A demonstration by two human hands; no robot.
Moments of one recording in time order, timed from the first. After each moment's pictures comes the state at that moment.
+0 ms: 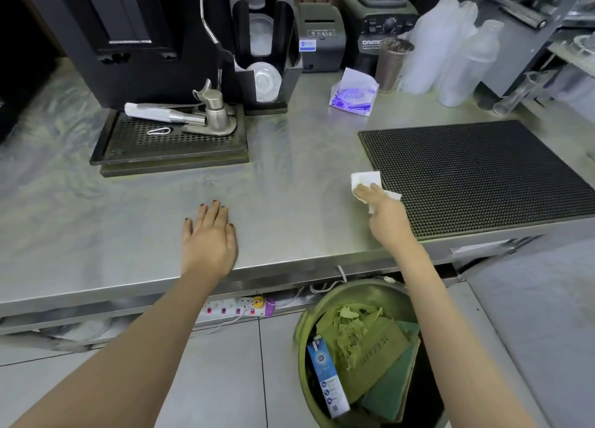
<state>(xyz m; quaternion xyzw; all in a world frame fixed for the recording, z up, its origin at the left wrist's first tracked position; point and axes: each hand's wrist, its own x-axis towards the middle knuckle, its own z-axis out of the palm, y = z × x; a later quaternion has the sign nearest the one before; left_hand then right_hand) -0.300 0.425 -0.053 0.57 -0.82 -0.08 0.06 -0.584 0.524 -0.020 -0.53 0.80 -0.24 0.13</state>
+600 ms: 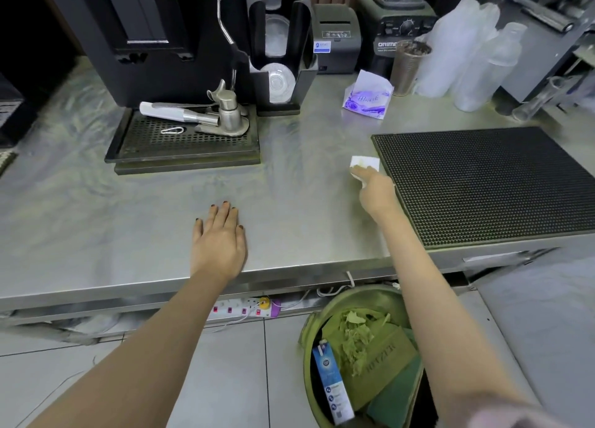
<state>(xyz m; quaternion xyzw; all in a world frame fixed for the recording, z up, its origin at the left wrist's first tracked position) -0.300 0.425 -0.055 0.57 -0.82 -0.09 0.08 -0.587 0.452 -0.023 -0.49 0.82 -0.26 0.15</state>
